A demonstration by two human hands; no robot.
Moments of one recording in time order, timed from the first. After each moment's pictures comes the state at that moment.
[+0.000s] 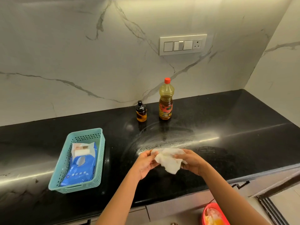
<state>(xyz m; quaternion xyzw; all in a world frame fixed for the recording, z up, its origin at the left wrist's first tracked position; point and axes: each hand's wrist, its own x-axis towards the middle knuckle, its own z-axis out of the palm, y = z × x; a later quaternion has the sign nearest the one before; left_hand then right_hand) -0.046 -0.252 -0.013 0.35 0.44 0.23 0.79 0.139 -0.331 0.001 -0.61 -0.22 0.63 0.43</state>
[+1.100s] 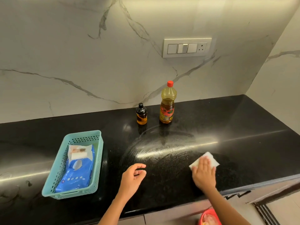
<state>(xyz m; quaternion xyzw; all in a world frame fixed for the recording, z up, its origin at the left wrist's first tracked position) -0.107 -0.270 -0.038 0.67 0.50 0.26 0.49 0.170 -0.358 -0.097 -0.91 -0.38 0.16 0.07</state>
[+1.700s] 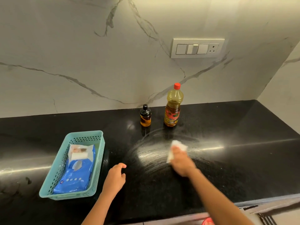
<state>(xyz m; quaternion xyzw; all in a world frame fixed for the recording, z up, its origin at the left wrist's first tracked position) -0.141 -0.214 -0.058 0.72 0.61 0.13 0.31 0.157 -0.252 -0.076 -0.80 -0.54 0.25 0.11</state>
